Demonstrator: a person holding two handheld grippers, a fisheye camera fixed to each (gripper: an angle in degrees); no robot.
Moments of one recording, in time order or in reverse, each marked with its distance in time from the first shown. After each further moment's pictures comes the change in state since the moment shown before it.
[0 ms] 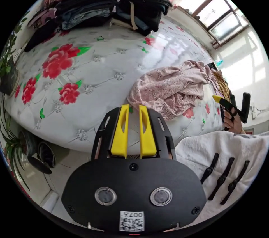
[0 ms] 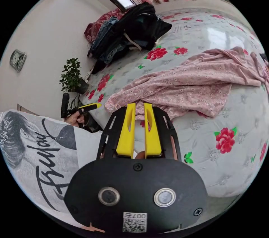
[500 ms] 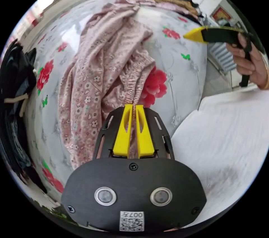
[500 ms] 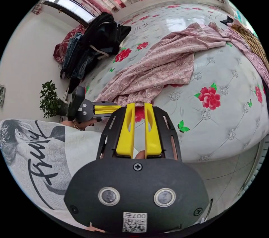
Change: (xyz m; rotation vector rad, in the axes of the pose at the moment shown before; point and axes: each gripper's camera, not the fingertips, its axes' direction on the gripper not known) left arm 0.291 -0.042 0.070 -0.303 -0.002 1.040; right arm 0.010 0.041 0.005 0.087 0.183 0.275
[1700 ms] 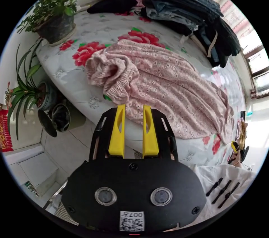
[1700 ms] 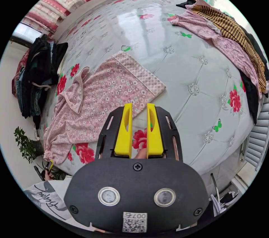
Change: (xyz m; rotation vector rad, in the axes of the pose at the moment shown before) left arm -0.065 0.385 -0.259 0.079 -0.101 -1.577; right arm 0.190 -0.179 0.038 -0.043 0.312 0.313
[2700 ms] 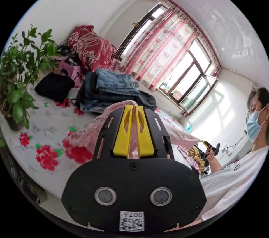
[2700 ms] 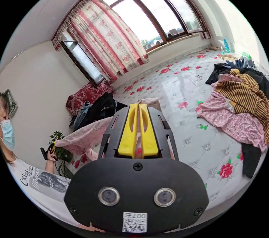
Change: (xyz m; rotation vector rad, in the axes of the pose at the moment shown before) left arm -0.022 -0.083 -0.372 0.682 0.695 0.239; right arm 0.016 -0.021 -0.286 0.588 -0.457 -0.254
